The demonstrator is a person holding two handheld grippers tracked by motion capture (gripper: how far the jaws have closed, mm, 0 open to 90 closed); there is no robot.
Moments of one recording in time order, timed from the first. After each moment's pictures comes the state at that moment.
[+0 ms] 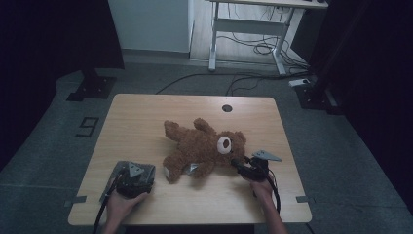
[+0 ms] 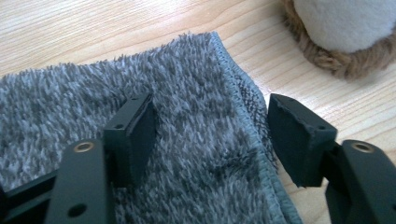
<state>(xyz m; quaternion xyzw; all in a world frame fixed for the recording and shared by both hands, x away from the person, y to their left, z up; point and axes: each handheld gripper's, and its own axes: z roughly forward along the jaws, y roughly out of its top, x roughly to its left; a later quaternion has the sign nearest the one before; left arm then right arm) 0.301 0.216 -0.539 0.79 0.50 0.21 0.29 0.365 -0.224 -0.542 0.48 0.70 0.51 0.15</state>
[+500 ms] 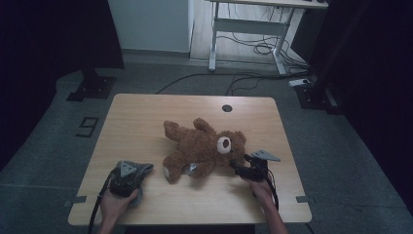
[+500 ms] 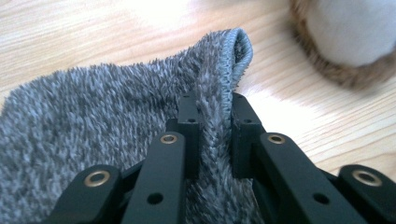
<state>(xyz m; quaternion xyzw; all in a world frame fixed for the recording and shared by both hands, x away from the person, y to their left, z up) 0.298 0.235 -0.529 0.77 0.50 0.20 0.33 0.364 -0.221 -0.539 0.49 0.70 0.49 0.17</state>
